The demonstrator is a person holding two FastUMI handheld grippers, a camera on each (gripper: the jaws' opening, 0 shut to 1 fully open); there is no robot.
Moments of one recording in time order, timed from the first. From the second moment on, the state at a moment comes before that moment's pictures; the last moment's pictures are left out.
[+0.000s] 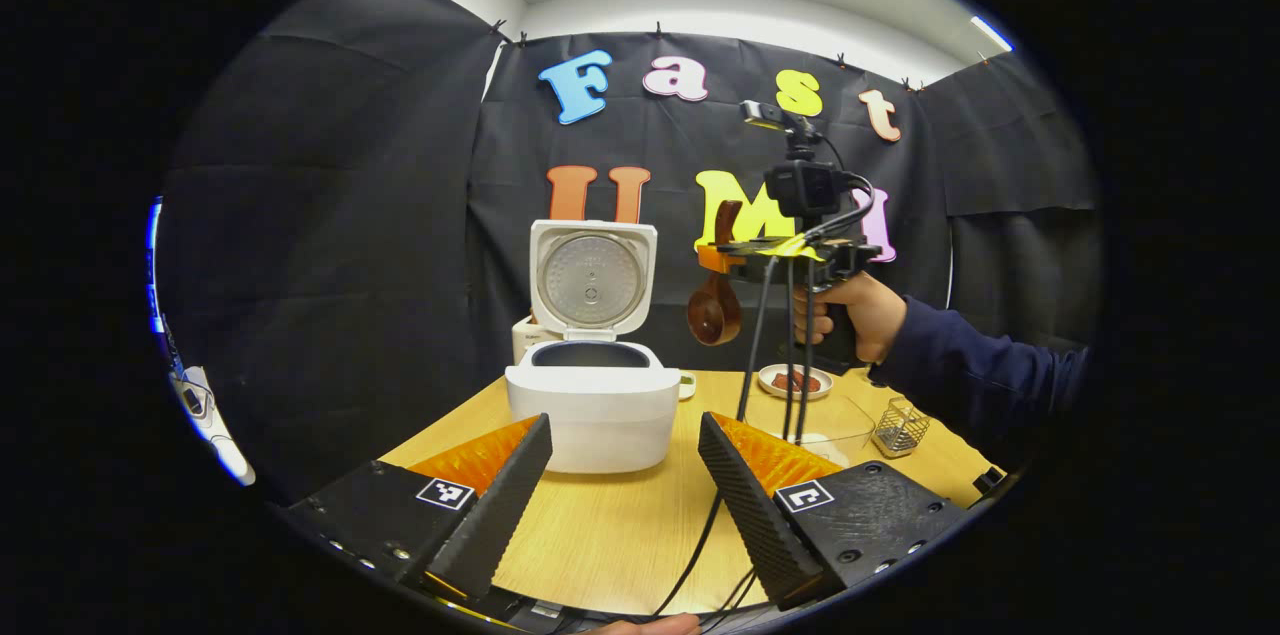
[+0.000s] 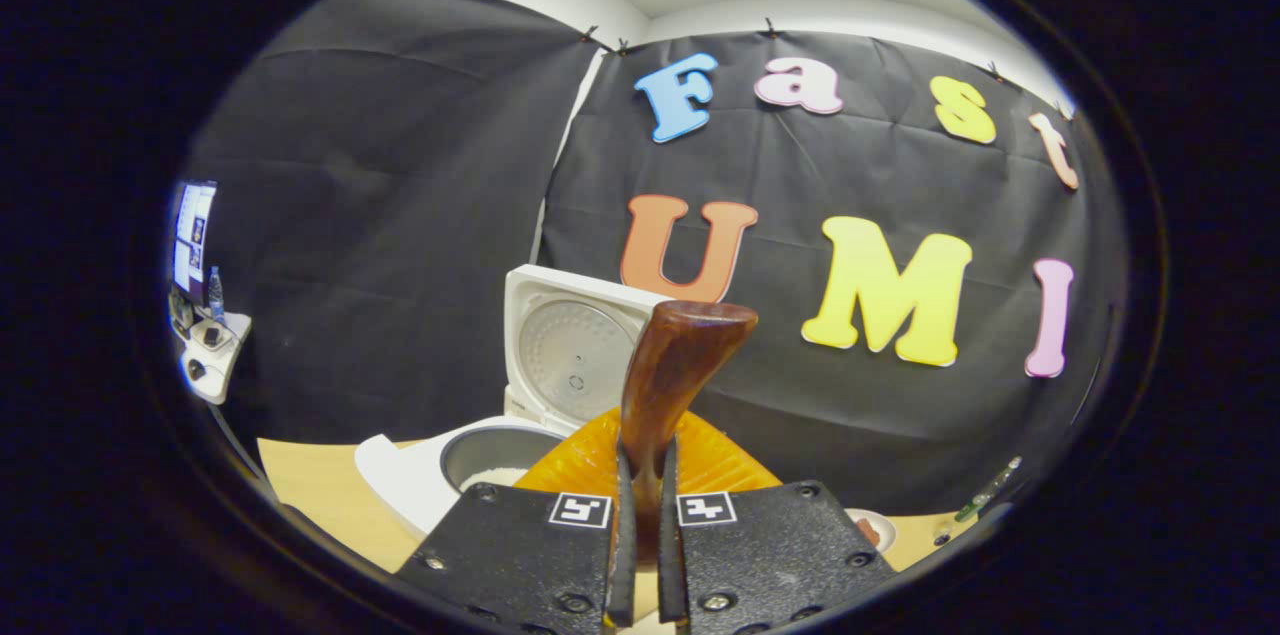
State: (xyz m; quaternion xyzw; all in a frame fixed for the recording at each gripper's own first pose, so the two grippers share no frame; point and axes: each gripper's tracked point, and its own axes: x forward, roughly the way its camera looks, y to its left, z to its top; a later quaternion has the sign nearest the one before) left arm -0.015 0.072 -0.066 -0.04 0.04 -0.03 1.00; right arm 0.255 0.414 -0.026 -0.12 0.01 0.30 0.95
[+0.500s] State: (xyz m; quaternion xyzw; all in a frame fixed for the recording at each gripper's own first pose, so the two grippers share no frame) left arm 0.025 0.001 -0.052 -0.04 0.04 -0.07 1.00; right arm 0.269 0.232 -0.039 -0.04 0.03 0.20 0.98
